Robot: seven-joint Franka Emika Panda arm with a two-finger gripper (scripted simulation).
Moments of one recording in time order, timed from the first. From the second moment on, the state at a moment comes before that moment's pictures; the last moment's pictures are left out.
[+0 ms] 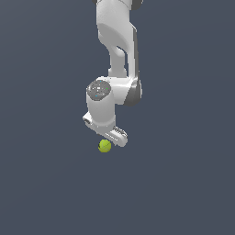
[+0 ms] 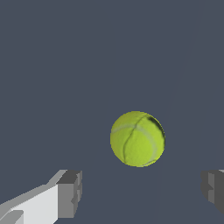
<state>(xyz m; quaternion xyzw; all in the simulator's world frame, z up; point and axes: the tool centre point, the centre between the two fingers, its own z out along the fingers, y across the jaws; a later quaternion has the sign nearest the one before) 0.030 -0.050 0.107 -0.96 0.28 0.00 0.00</state>
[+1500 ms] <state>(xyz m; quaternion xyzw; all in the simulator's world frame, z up) 0.035 -0.065 0.041 -0.94 0.34 0.00 0.00</state>
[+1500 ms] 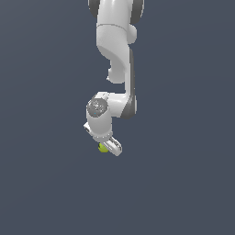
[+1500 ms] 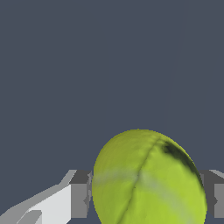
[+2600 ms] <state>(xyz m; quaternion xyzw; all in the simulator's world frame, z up) 0.036 -0.050 0.084 -0.94 0.34 0.00 0.00</state>
